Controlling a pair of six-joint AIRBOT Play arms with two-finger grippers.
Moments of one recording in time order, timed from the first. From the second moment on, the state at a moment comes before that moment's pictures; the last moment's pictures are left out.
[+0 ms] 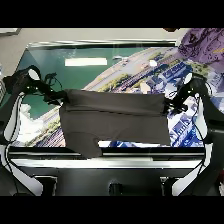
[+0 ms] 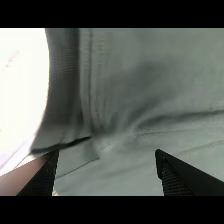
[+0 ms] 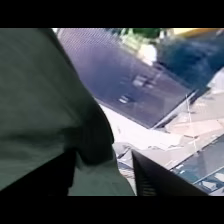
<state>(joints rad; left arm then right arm) 0.08 -1.93 1.81 1.27 -1.46 -1.47 -0.17 -1.96 1.76 -1.43 1.62 1.71</state>
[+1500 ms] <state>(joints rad) 0.28 -0.96 0.34 0.81 -1.03 -1.21 -0.52 -1.31 1.05 -1.09 1.44 1.44</state>
